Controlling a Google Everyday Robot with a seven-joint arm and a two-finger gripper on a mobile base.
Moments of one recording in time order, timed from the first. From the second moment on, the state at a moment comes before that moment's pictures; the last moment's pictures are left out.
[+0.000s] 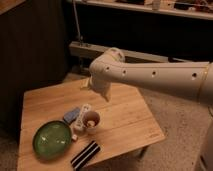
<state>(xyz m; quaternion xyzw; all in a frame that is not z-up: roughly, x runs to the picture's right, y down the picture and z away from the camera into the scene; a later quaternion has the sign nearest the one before) -0.064 0.023 0.726 -0.10 -0.20 -0.54 0.81</state>
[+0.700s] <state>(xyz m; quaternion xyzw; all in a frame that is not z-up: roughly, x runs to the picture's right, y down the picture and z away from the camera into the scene) -0.069 0.018 0.791 -0.22 -0.28 -0.55 0.76</state>
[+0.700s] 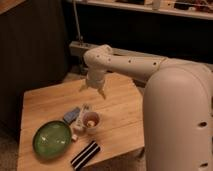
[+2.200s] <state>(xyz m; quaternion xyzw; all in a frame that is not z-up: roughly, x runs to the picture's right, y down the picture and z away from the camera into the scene) -0.108 0.100 0.827 -0.20 -0.27 -0.59 0.73</state>
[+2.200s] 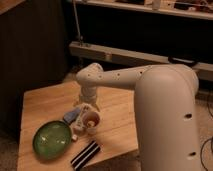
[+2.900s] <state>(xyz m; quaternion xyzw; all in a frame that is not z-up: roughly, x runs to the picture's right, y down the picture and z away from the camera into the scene) -0.110 0.127 0.857 -0.23 -0.27 -0.59 0.73</state>
